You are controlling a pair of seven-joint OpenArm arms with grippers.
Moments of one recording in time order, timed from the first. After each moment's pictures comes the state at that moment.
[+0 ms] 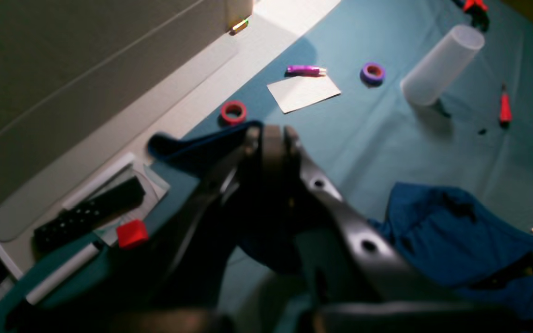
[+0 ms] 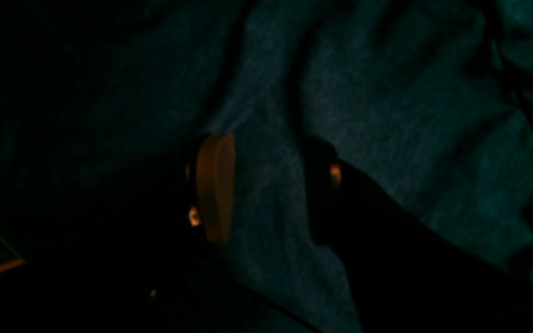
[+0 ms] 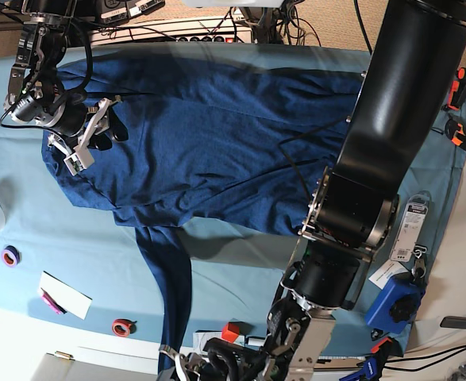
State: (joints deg) left arm -71.6 9.6 17.9 31.9 -30.0 -36.0 37.3; right arm -13.2 24.3 20.4 102.5 39.7 39.8 -63.0
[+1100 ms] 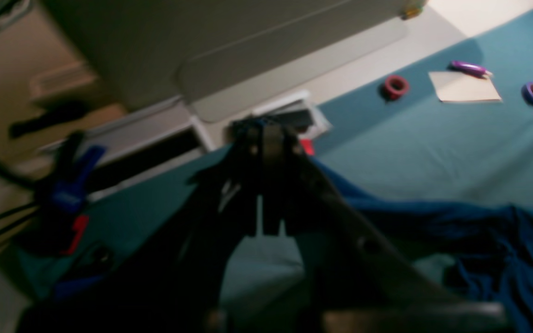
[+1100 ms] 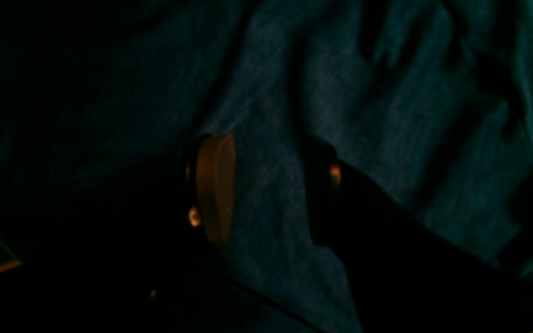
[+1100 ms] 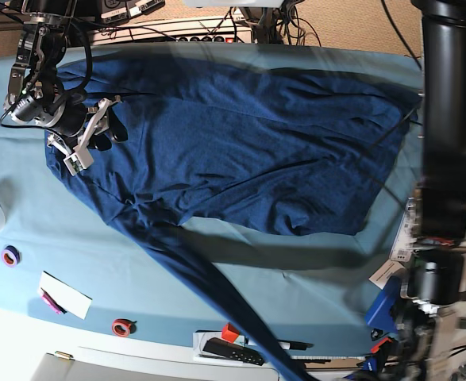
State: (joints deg) left arm -71.8 -13.4 18.0 32.0 -35.1 -32.5 37.9; right arm -13.2 24.3 20.4 102.5 39.2 39.8 -62.8
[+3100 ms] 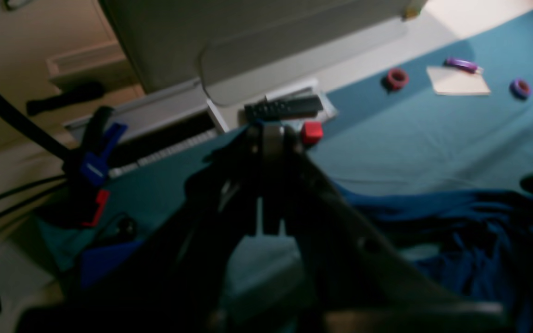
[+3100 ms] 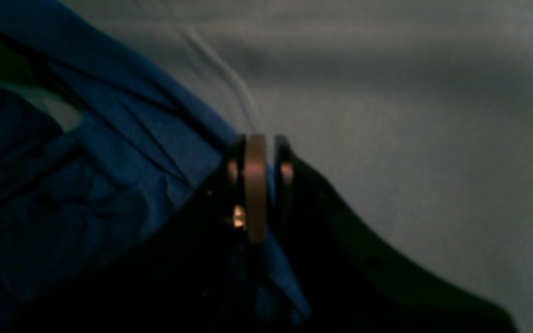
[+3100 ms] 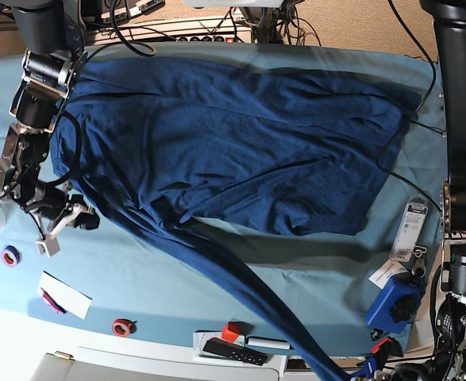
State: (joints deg) left arm -71.8 -20.1 18.0 32.1 -42.8 -39.3 43.9; right arm 25.8 25.2 20.6 56.2 36.2 39.6 -60.3
